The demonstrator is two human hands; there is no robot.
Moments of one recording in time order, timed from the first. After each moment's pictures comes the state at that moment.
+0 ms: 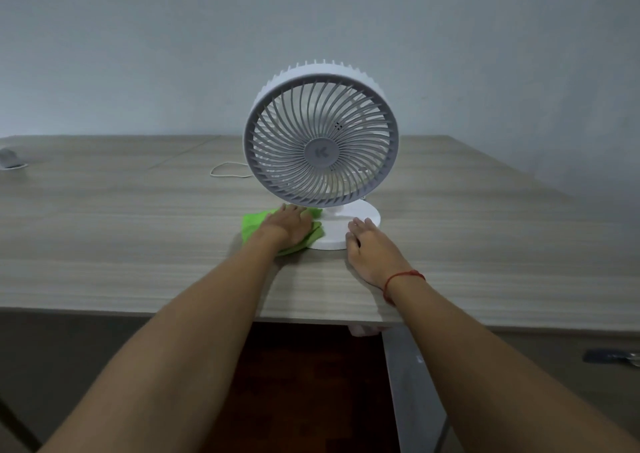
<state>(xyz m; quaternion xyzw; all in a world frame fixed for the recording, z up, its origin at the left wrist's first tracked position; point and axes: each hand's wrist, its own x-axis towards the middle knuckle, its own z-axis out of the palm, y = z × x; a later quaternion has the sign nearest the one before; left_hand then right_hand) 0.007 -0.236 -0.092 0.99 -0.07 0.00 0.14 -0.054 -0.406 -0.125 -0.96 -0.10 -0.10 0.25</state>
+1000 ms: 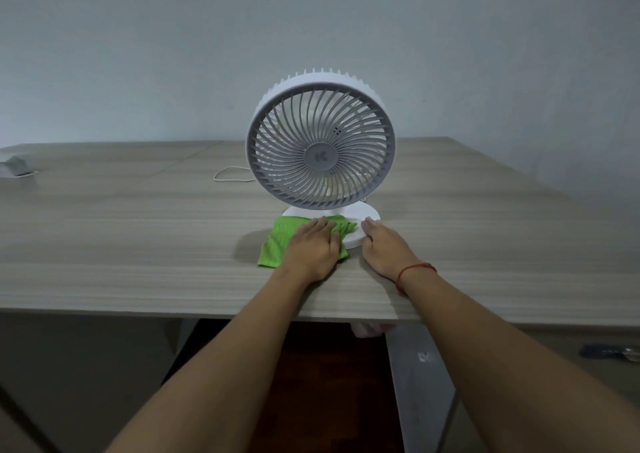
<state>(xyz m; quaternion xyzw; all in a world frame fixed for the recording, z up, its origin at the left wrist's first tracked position) -0.042 -0.272 -0.122 0.97 -0.15 0.12 0.13 -0.054 -0.423 -0.112 -0.96 -0.08 -0.09 0.24</state>
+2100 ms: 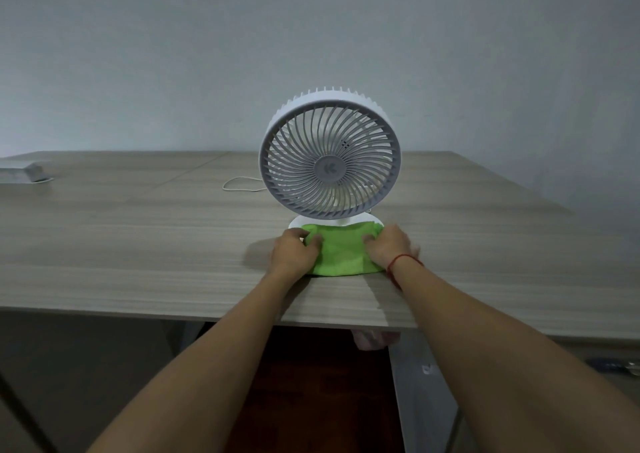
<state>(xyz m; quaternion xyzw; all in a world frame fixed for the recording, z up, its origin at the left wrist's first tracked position) -0.043 -0.240 -0.112 0.89 0.06 0.13 0.44 -0.034 -0.408 -0.099 -0.92 0.16 -0.12 0.33</state>
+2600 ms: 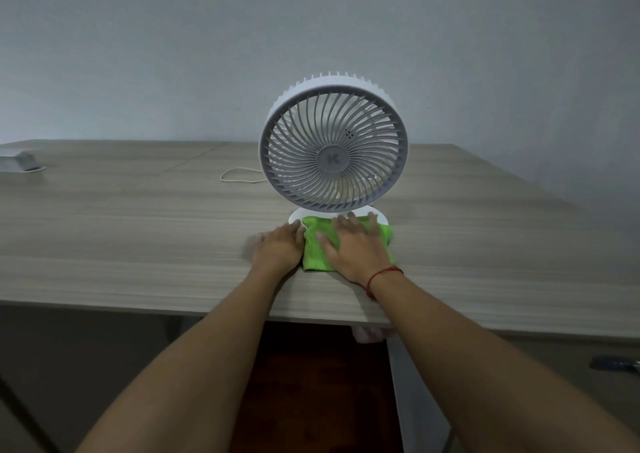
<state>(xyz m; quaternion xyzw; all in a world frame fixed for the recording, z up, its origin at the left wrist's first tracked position) -0.033 -0.216 -0.121 0.95 0.01 0.12 0.28 -0.046 -0.367 -0.117 -0.97 -0.13 -0.18 0.12</state>
